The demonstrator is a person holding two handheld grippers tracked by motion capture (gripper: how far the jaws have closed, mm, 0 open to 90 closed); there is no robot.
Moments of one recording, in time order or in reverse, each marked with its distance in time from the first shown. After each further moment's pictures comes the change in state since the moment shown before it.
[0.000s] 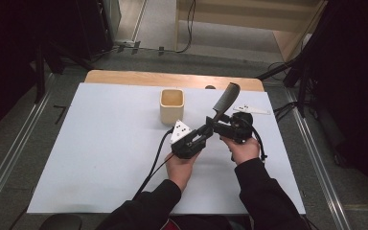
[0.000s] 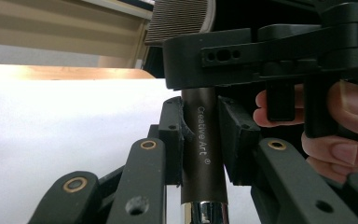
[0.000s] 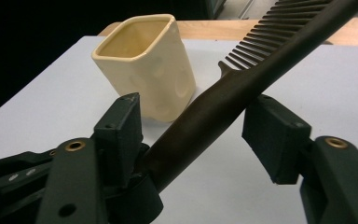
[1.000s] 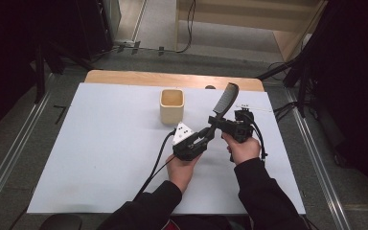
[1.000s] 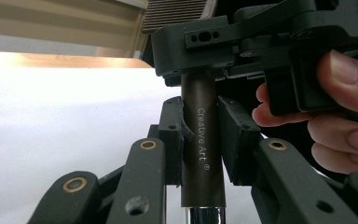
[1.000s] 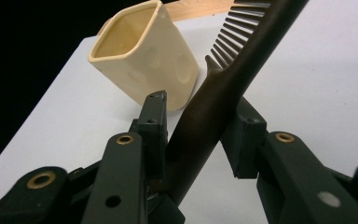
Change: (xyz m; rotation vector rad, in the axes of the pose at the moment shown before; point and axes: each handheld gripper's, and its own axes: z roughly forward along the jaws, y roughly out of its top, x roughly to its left) left arm -0.003 -0.006 0.002 0.034 -0.004 -0.006; right arm -0.006 0.005 0.001 0.082 0.028 0.194
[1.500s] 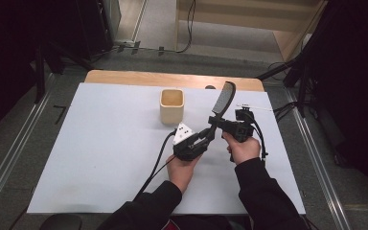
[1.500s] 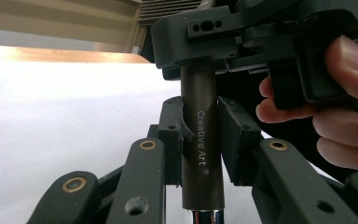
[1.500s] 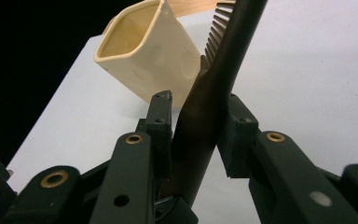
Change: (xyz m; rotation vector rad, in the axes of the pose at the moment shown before) left arm 0.000 -0.002 0.001 0.017 -0.006 -0.007; right arm -0.002 0.002 0.000 0.022 0.029 0.037
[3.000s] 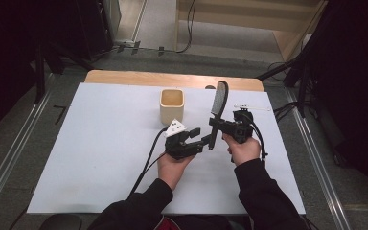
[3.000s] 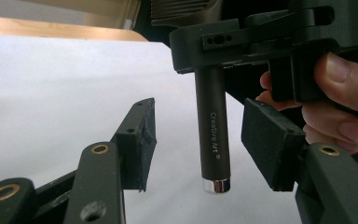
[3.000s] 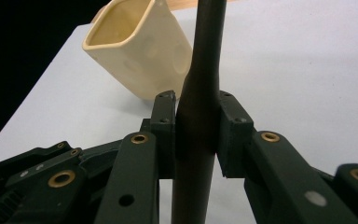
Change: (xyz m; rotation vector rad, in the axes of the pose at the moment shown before) left arm 0.014 0.017 -0.020 0.124 -0.038 -0.049; right arm 0.004 -0.002 0.000 0.015 -0.055 -0.067
